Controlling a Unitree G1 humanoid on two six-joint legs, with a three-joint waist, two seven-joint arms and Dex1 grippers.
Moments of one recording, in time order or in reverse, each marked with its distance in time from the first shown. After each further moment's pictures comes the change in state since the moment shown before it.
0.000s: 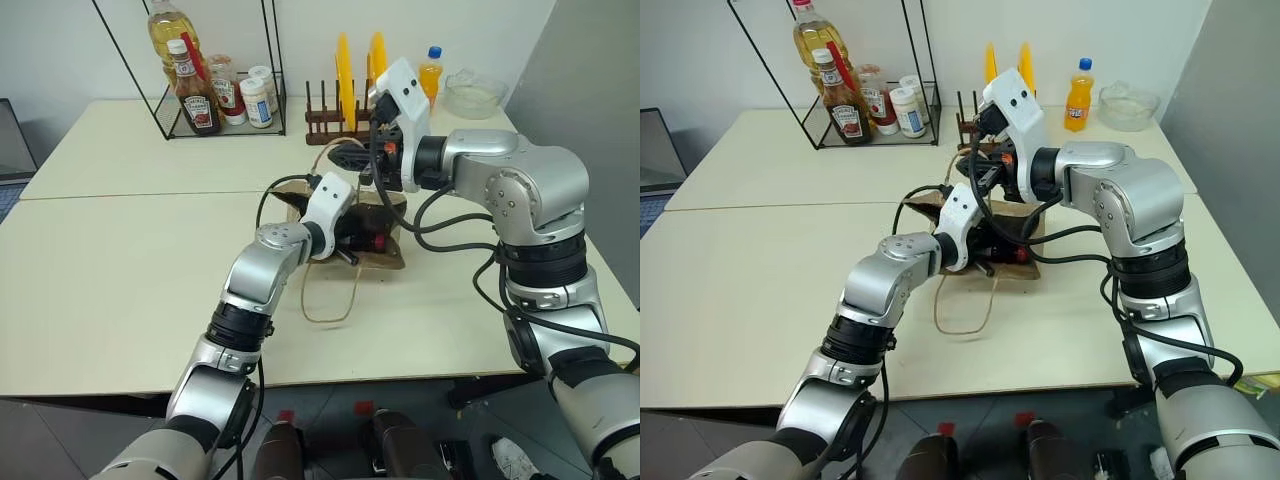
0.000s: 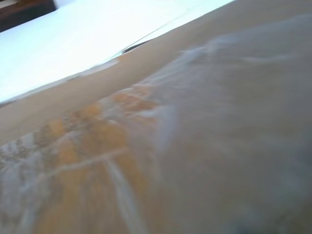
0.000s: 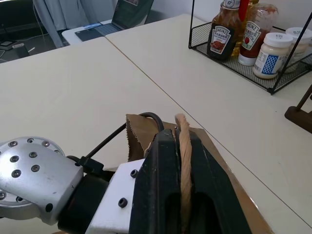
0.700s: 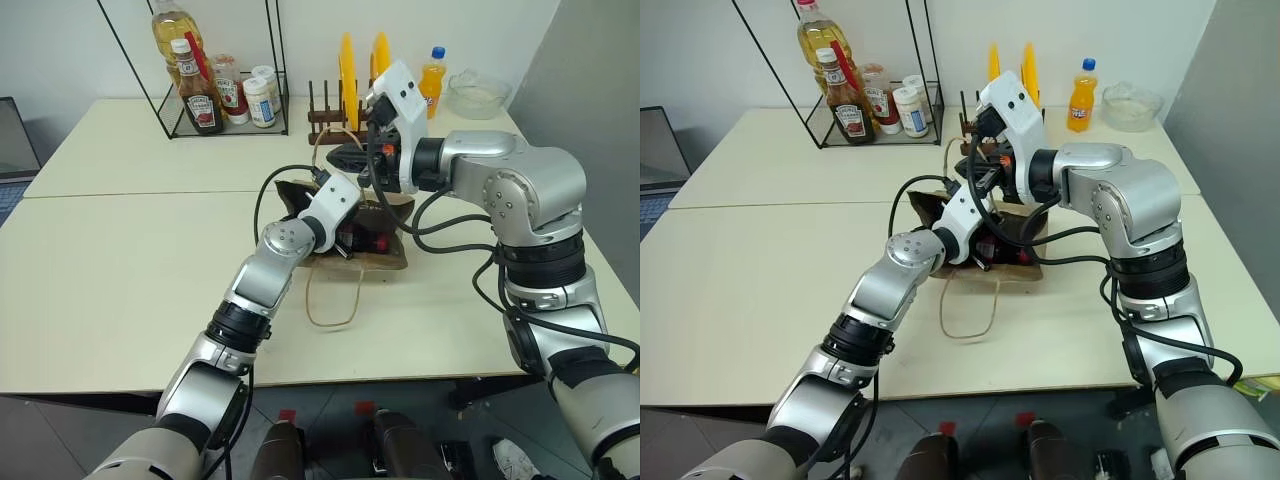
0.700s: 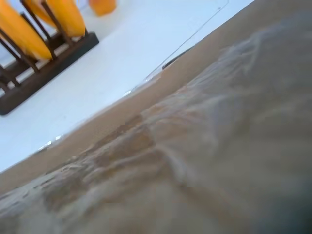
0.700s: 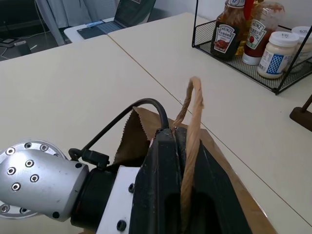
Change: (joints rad) left arm -0.002 0.079 -0.133 0.073 0.157 -0.313 0.038; right arm 0.001 -0.001 0.010 0.000 0.000 -0.001 -0.003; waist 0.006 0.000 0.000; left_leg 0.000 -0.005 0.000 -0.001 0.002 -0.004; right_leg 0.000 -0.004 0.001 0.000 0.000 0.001
